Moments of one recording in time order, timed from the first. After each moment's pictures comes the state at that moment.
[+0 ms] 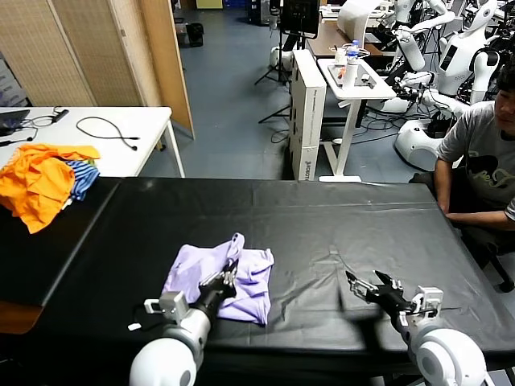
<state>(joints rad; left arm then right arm) 1.45 -1.50 -0.32 -2.18 -0.39 0.58 -0.10 -1.47 1.08 0.62 2.10 0.71 -0.60 0.12</state>
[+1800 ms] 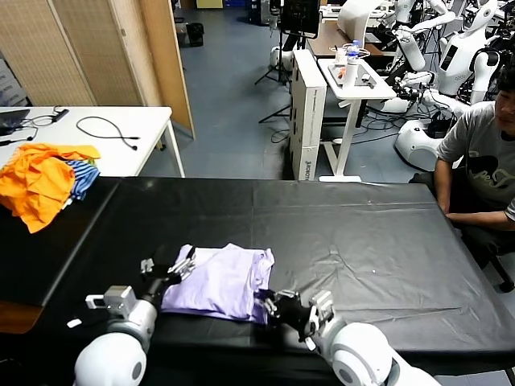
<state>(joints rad) 1.46 -1.35 -0.55 -2.20 -0.36 0.48 -0.09 -1.16 0.98 -0.02 2.10 0.66 -0.60 0.07</state>
